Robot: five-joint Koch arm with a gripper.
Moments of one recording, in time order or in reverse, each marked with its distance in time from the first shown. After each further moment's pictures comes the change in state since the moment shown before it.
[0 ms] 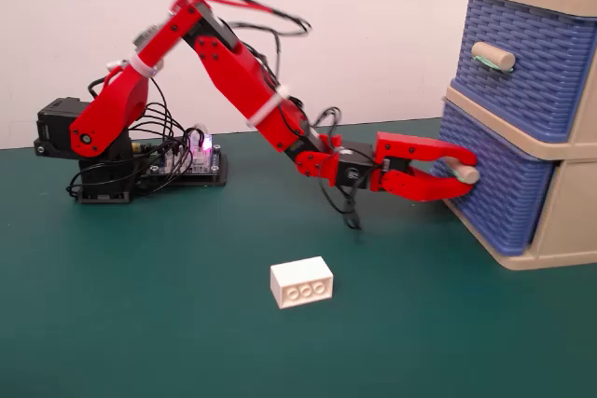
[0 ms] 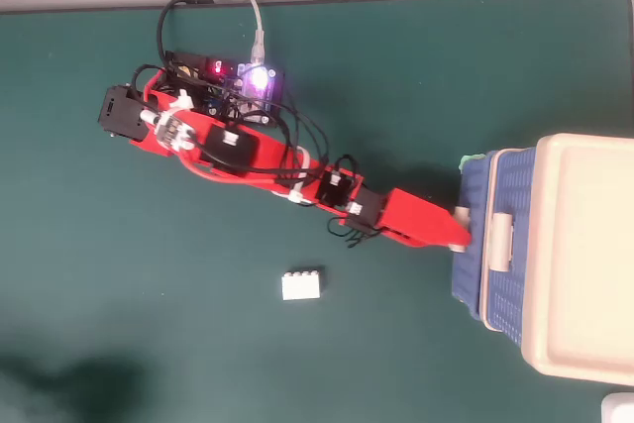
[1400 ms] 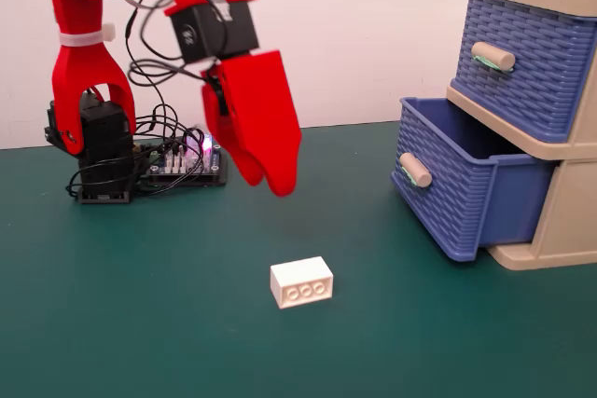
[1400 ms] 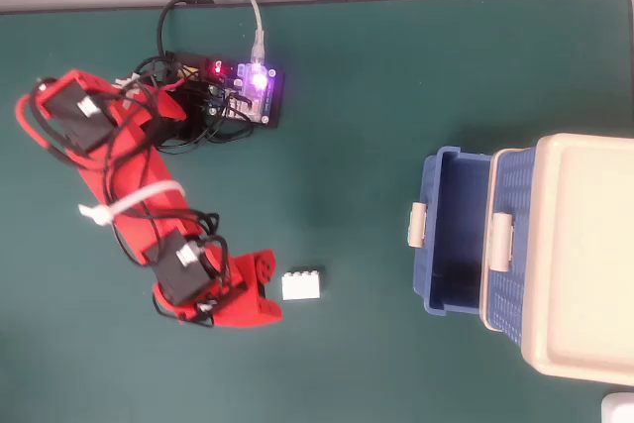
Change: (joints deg) arm 34.7 33.0 -23.0 118.5 35.2
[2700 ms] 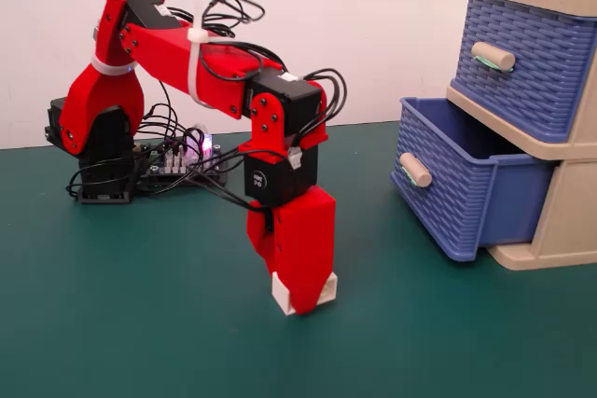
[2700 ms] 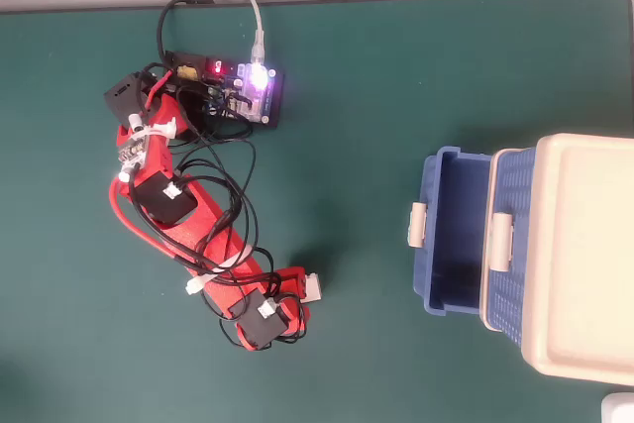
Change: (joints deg) arm 0.0 -27.7 -12.8 4.3 0.4
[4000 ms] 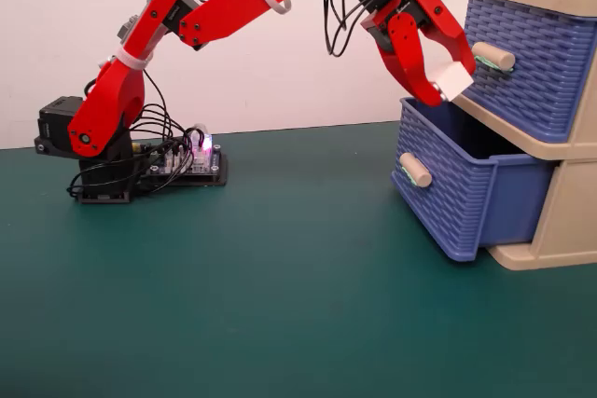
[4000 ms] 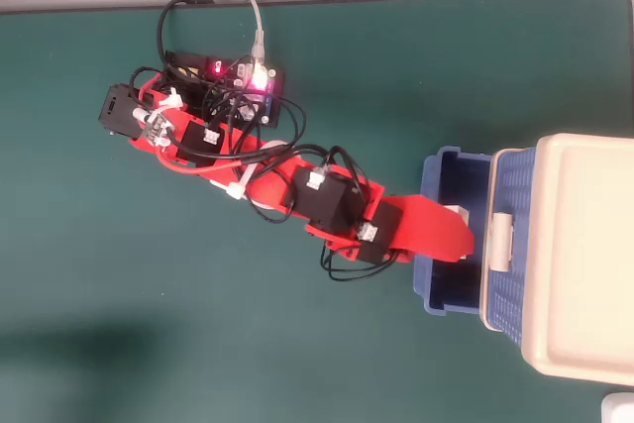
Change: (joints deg) arm -31.8 0.1 -43.4 -1.4 -43.8
